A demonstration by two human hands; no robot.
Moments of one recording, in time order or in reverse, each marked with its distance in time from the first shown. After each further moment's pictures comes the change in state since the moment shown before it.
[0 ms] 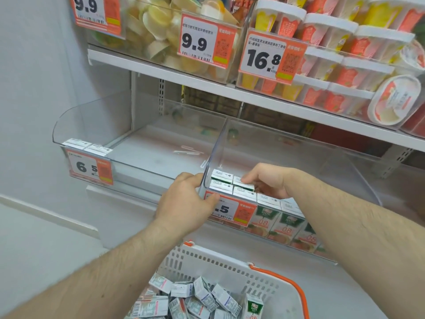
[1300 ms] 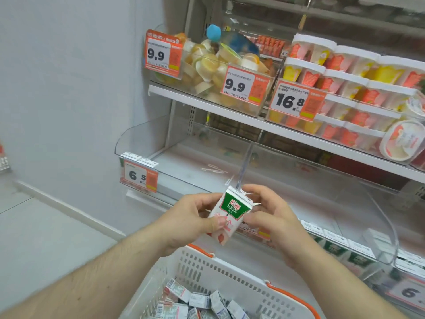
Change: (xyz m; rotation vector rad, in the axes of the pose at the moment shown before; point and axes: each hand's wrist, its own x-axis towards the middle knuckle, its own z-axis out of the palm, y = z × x) left_hand -0.045 -0.026 -0.072 -0.761 -0.396 0.039; right_hand -0.108 0.009 0.154 0.194 0.314 -0.803
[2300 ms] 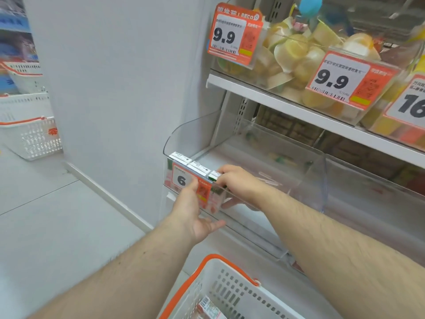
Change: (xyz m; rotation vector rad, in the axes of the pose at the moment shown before) left_hand 0.057 -0.036 -0.107 -0.957 0.747 -0.448; right_hand 0.214 0.026 0.136 -0.326 -0.345 0.283
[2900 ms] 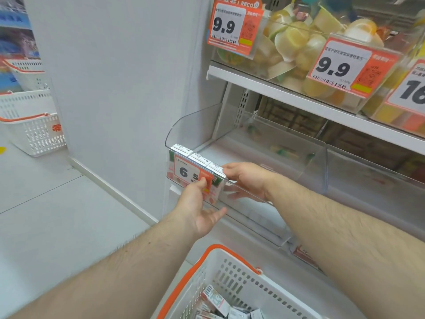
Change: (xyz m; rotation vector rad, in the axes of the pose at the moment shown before) left_hand -0.002 -0.012 -0.005 -0.042 -0.009 0.041; right_hand 0.005 0.018 -0.016 0.104 -0.144 0.059
